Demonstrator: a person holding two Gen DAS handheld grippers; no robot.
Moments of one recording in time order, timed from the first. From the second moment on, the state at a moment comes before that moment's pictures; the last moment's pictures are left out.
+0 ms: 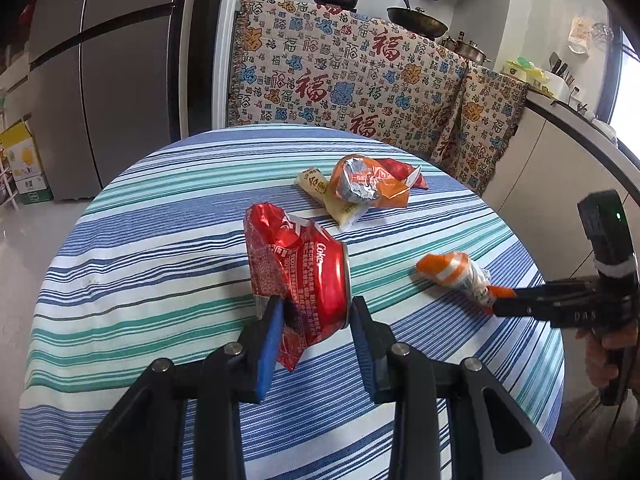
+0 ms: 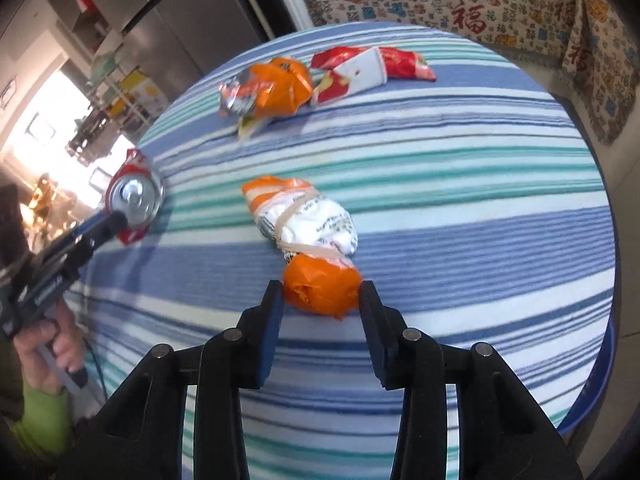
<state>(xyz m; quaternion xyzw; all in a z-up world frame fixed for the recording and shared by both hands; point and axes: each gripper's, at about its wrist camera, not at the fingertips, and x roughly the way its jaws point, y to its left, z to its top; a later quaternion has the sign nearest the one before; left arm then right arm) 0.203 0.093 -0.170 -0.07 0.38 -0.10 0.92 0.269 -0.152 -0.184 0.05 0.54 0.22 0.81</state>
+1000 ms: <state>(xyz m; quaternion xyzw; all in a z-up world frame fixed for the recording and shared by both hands) 0.187 0.065 -0.166 -0.06 0.38 -0.14 0.91 0.301 -0.121 -0.175 -0.08 0.52 0.23 0.82</state>
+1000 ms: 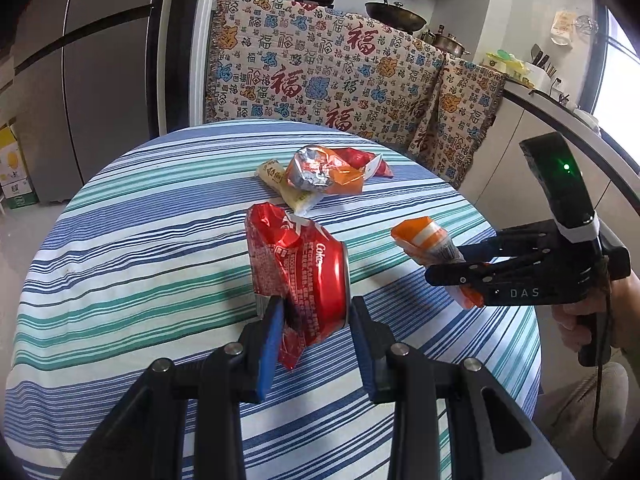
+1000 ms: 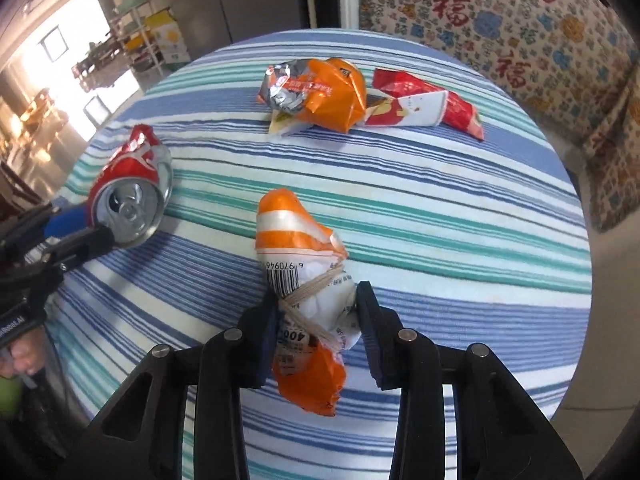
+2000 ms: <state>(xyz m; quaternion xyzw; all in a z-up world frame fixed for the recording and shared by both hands) 0.173 -0.027 -0.146 -0.02 0.38 -0.17 0.91 0.227 -0.207 -0.142 0.10 0.46 0.16 0.86</state>
